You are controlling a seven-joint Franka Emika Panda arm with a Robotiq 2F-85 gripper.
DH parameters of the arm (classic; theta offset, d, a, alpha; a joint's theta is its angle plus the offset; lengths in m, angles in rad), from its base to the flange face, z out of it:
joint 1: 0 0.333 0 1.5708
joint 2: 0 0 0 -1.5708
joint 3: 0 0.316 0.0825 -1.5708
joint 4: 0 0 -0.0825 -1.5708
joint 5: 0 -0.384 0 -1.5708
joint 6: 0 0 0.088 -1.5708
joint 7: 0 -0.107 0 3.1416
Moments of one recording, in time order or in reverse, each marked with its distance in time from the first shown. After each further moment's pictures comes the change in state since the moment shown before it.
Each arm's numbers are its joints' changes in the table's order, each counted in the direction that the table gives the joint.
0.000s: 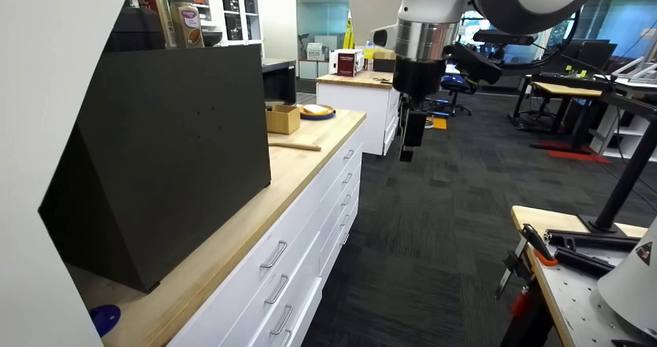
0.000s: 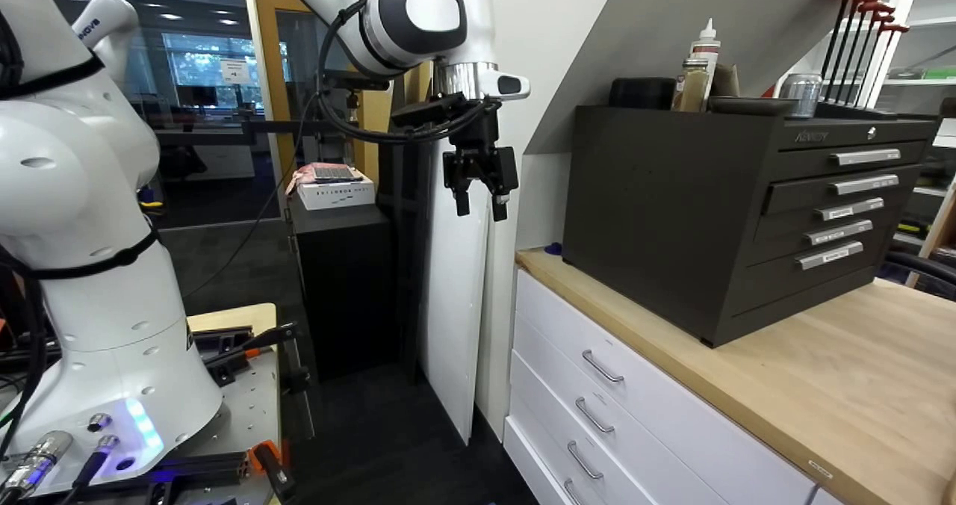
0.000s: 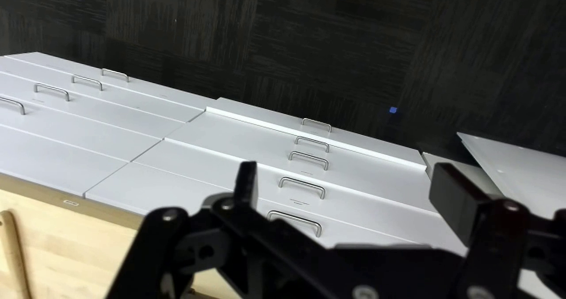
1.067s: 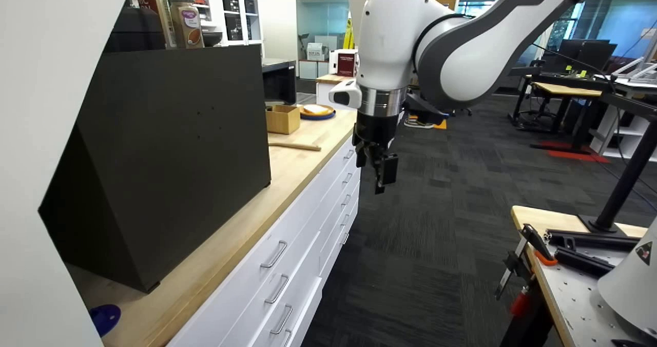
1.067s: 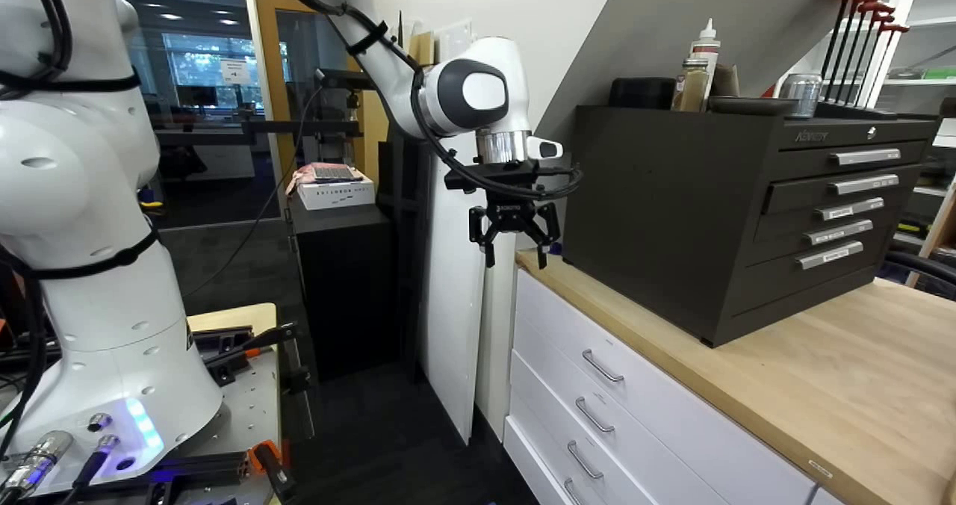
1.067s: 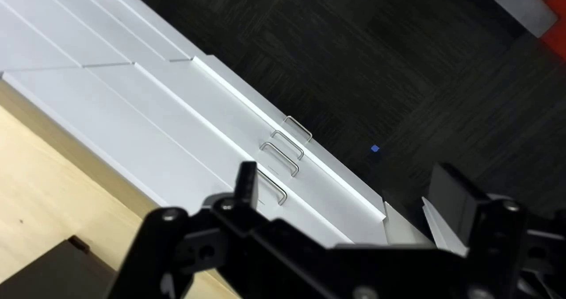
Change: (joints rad) arm 0.001 -0.333 -0.038 -0.113 0.130 0.225 0.367
